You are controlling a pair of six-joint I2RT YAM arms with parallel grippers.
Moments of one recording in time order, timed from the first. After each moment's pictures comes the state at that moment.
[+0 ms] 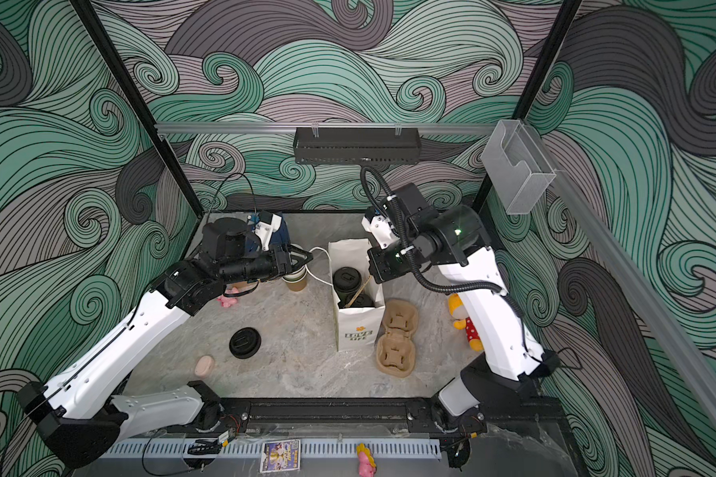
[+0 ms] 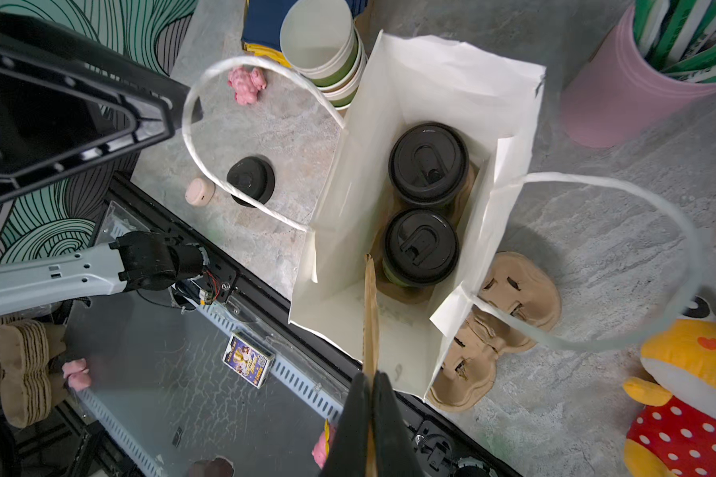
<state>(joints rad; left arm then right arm) -0.59 1.18 1.32 -0.61 0.37 -0.80 0.62 1.57 2.18 -1.69 -0.22 0.16</state>
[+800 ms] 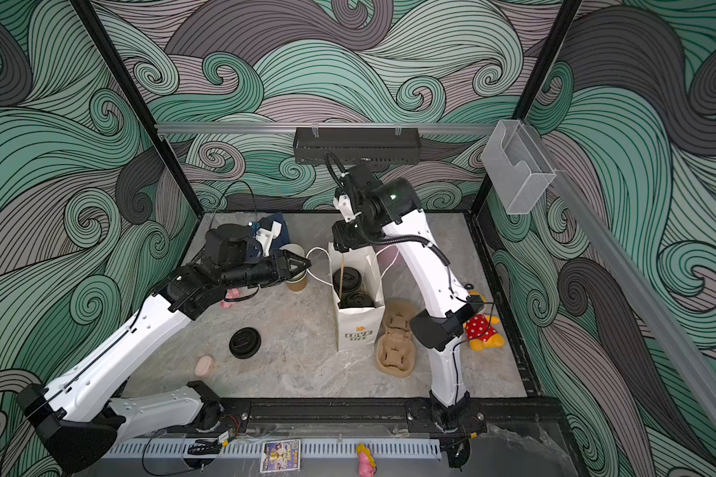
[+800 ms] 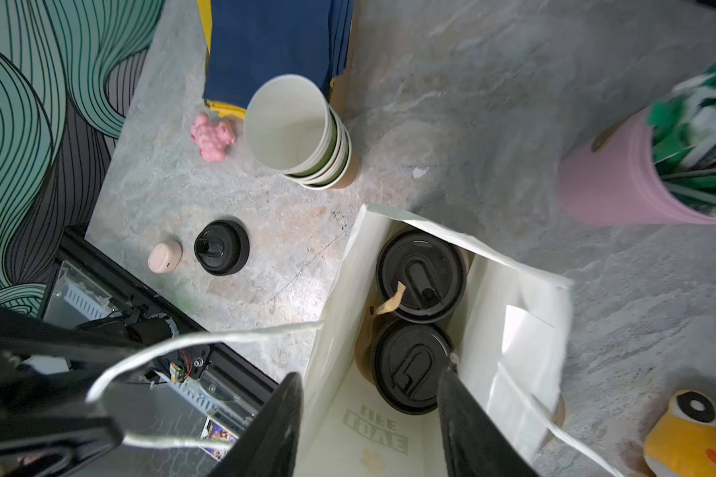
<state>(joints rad) -0.59 1.15 1.26 -0.59 0.36 -0.82 0.61 1.97 2.62 -1.69 -0.12 0.19</state>
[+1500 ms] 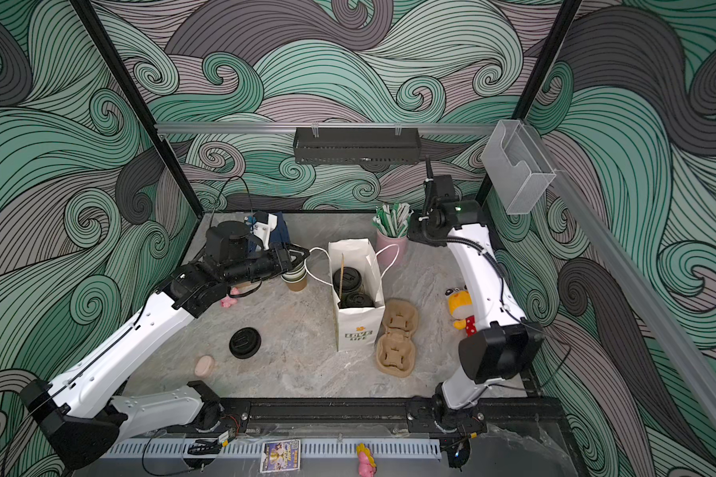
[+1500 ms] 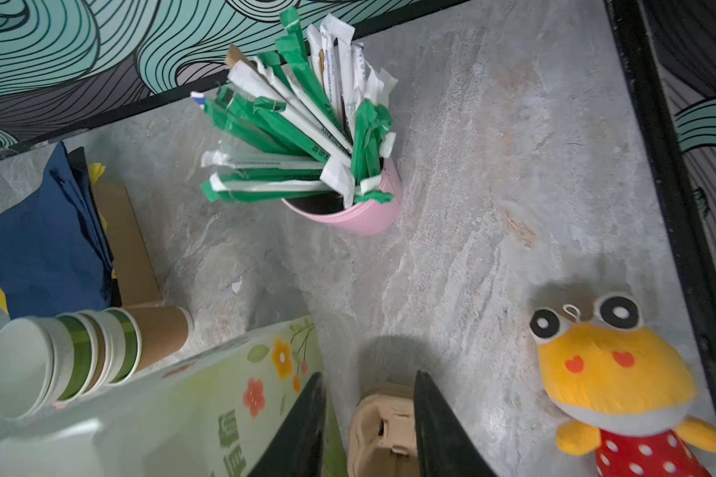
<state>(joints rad) -0.59 1.18 1.26 -0.52 0.24 -0.83 0.15 1.67 1.83 -1.15 -0.03 0.33</state>
